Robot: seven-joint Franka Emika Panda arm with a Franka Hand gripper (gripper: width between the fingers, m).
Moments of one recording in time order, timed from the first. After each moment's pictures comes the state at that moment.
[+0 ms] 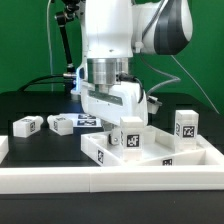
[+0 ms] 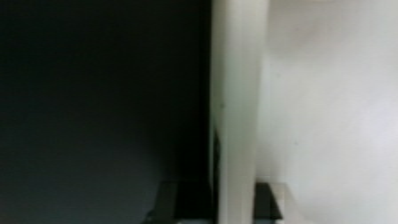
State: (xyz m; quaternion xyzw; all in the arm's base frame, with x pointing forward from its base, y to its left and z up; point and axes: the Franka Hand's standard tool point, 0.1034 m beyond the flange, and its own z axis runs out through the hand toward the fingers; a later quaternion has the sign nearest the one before) arm 0.479 -0.011 0.005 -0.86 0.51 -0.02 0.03
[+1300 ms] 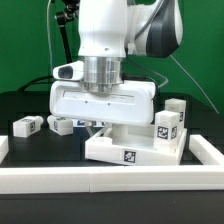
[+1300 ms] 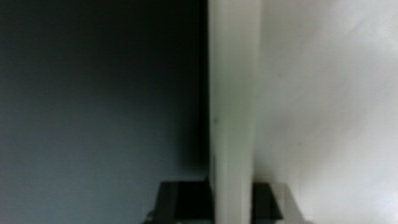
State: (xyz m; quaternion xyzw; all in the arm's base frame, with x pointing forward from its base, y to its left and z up) arm 0.495 -0.029 0.009 -0.99 0.15 -0.04 -0.01
